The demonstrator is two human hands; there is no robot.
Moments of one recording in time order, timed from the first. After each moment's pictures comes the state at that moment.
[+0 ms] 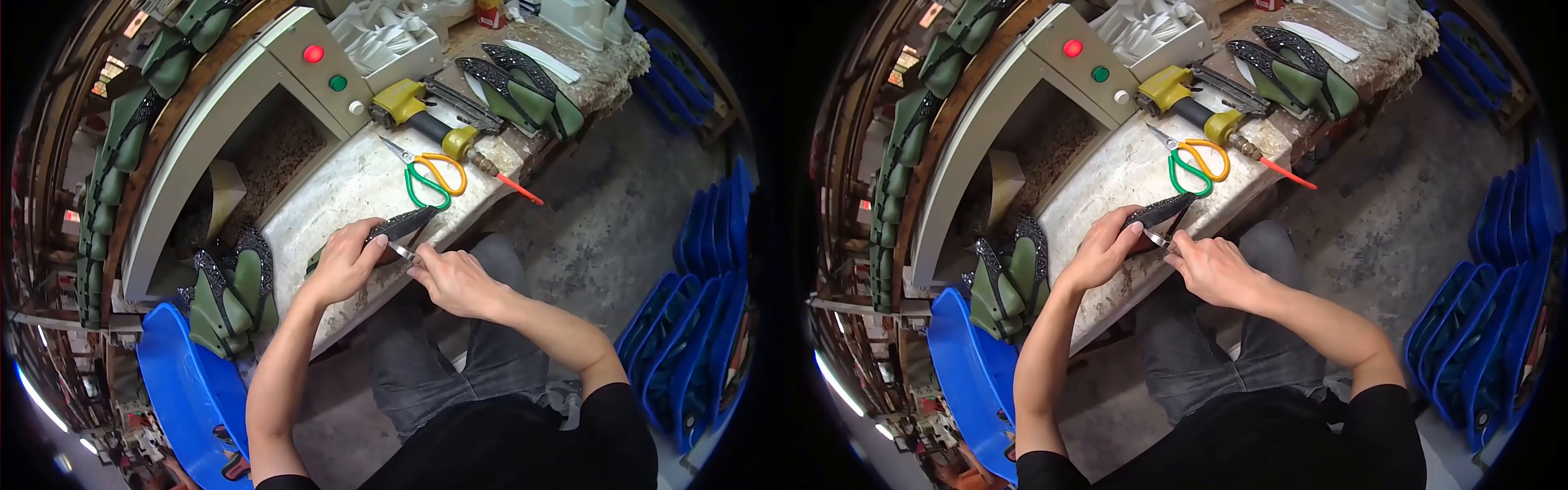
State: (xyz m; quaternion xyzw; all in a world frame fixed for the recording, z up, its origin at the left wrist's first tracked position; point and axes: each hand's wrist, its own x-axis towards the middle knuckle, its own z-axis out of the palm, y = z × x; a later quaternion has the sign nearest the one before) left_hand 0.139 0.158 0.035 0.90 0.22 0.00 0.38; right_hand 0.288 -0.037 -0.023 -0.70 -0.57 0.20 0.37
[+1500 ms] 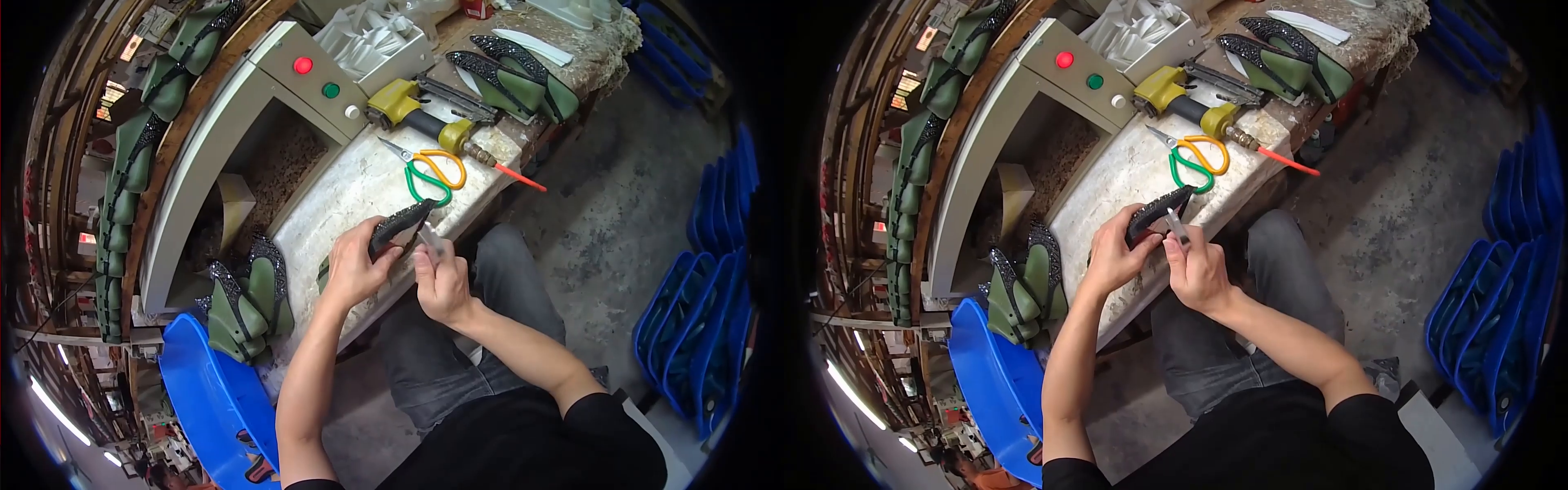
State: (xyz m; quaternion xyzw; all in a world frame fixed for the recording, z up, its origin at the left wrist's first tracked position) left_hand 0.149 0.145 0.024 0.92 0.24 0.11 0.29; right_hand 0.237 0.017 -0.069 -0.69 -0.41 0.05 0.59
